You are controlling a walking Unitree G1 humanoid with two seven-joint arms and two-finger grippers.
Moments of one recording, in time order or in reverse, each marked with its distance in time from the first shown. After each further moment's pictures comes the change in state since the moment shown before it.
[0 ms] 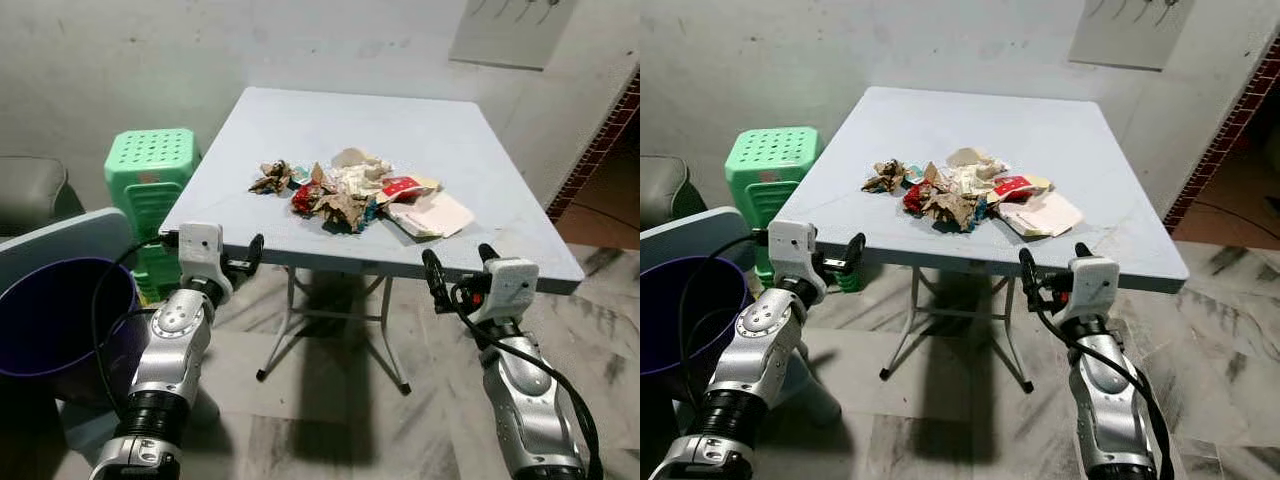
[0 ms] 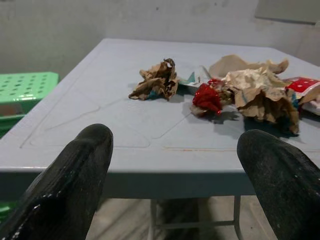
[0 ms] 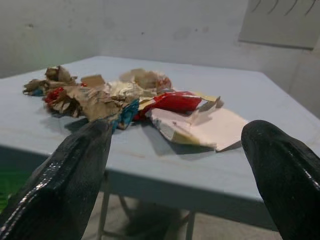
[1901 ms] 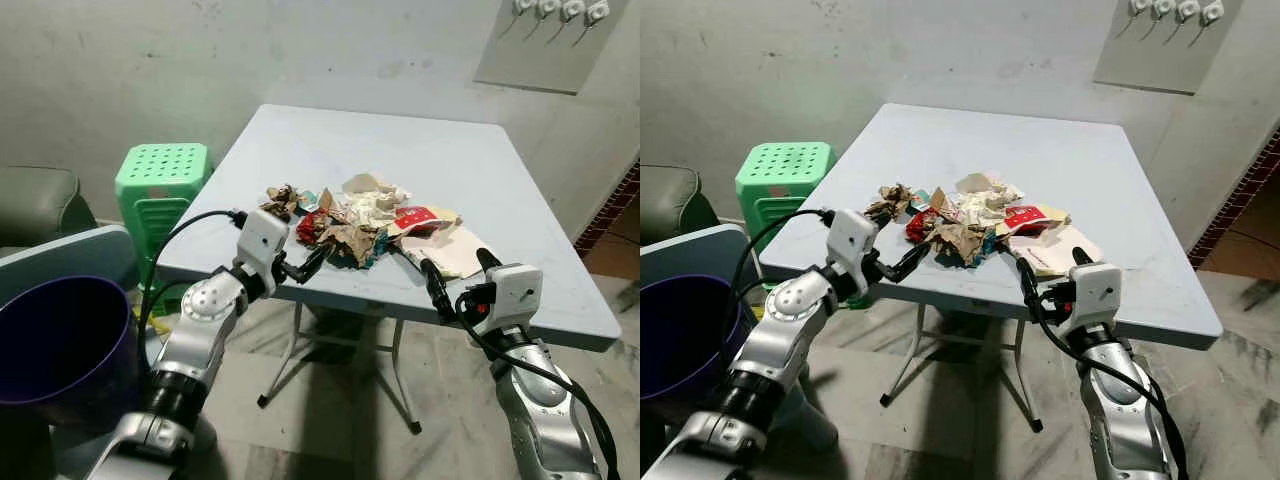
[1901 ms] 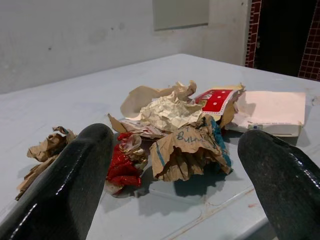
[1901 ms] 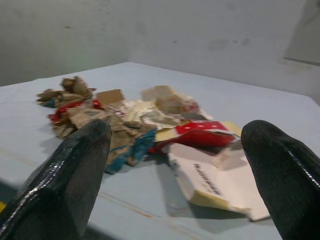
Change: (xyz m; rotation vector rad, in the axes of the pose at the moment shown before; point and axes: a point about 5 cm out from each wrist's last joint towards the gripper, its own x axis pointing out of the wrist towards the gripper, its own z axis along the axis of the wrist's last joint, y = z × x) left arm 0.022 -0.056 0.020 0.169 -0.043 -0.470; right arm -0.011 0.004 0.011 -0.036 0.000 0.110
